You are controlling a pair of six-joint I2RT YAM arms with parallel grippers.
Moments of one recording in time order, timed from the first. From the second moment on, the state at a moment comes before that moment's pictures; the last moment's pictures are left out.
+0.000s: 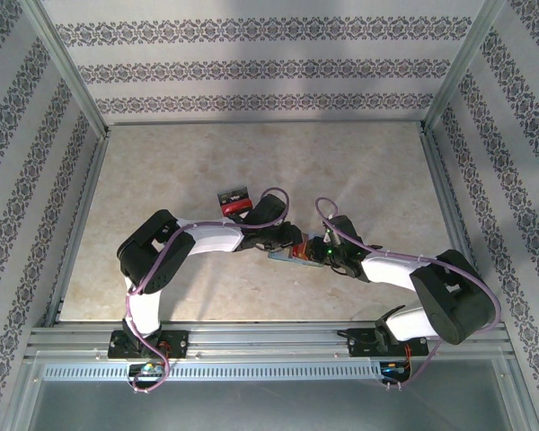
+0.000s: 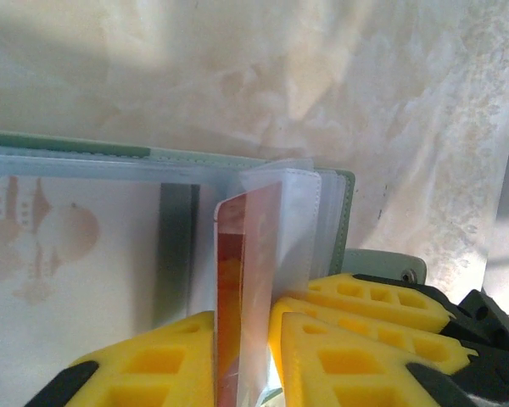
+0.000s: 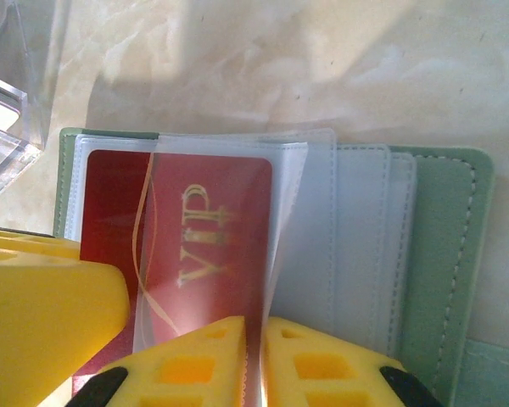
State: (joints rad) left arm -0.77 1.92 1.09 0.01 0.33 -1.02; right arm 0.50 1.39 0.41 0.12 -0.20 0.76
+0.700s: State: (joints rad) left arm -0.74 1.89 1.02 0.07 0.35 -1.00; right arm 0.49 1.38 0.41 0.10 -0.20 0.76
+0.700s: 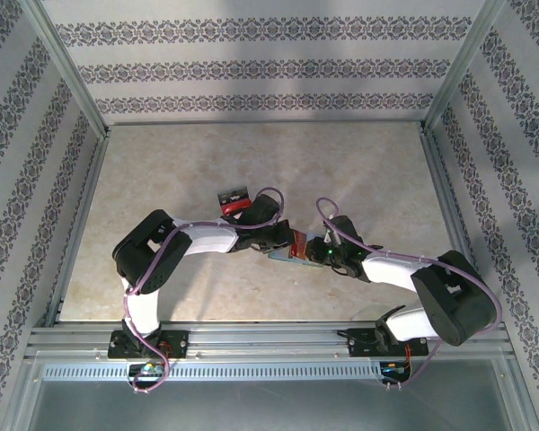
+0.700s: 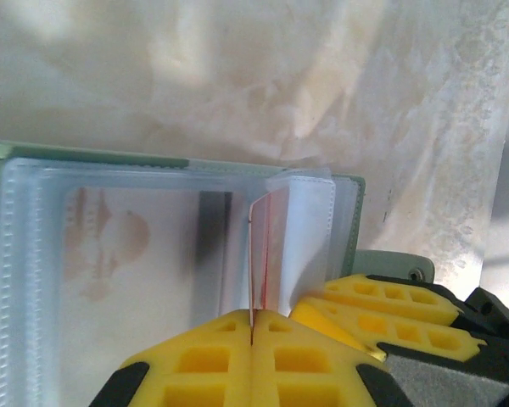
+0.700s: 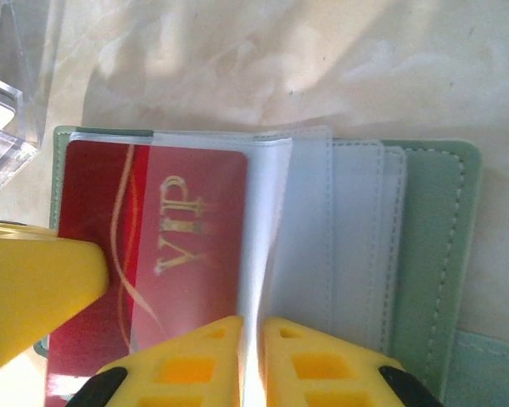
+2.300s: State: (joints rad) left arm -0.42 1.69 1.36 -0.74 0.12 0.55; right arm 0.47 1.06 0.48 -0.34 -0.11 0.68
